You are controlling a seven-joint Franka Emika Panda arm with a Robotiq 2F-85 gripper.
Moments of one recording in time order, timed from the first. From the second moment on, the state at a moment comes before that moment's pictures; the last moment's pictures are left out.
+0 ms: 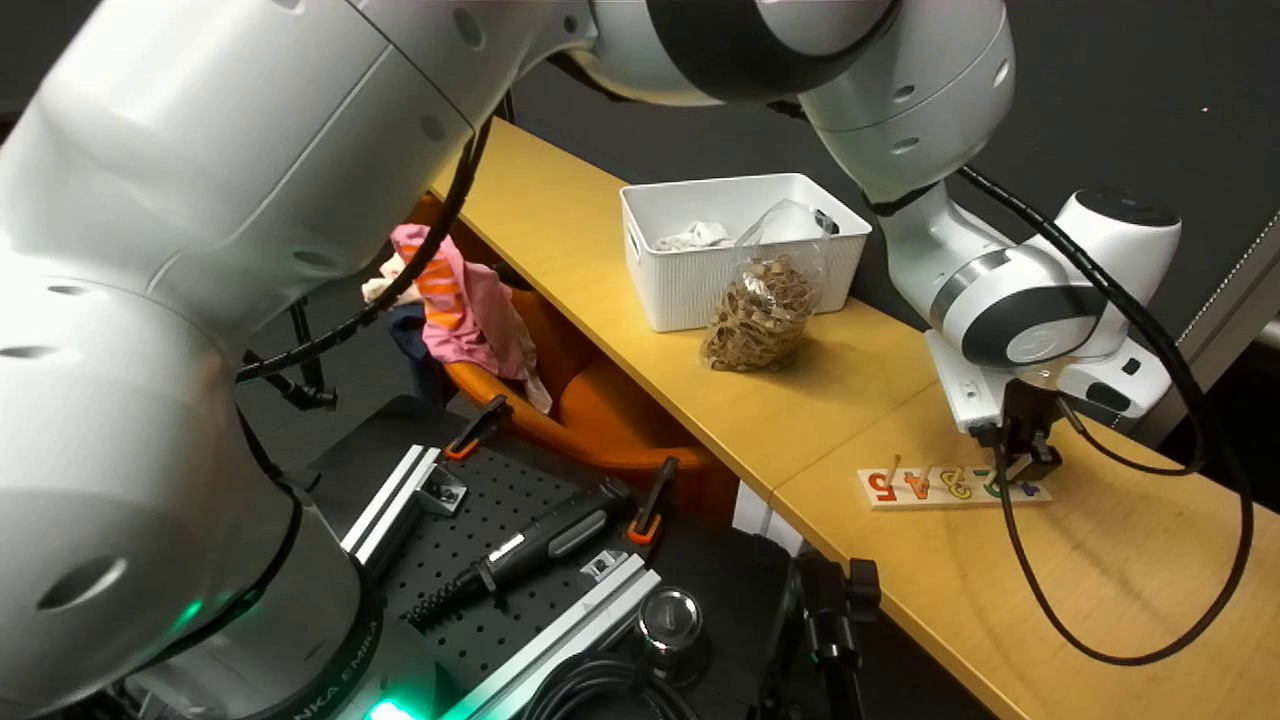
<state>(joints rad) -0.49 0.90 -0.22 -1.57 0.34 2.62 0.31</state>
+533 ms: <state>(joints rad) -0.50 0.89 -0.22 -1.57 0.34 2.62 0.31</state>
